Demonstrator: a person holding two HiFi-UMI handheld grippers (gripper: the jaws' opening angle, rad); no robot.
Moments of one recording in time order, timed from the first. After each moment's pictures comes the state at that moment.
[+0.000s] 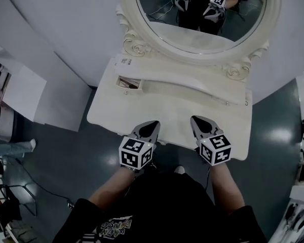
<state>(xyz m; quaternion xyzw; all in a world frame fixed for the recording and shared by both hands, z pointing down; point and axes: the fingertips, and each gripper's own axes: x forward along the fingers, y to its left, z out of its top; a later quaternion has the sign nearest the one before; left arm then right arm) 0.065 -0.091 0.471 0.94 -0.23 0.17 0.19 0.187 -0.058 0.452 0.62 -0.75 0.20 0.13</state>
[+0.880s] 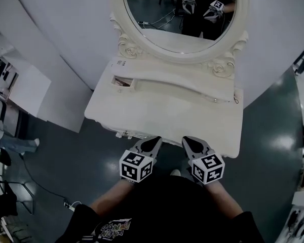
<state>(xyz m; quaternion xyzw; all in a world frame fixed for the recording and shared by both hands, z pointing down) 0.093 0.037 0.467 0.94 -0.22 0.17 0.21 0.175 0.070 0.459 0.58 -0.77 0.23 0.09</state>
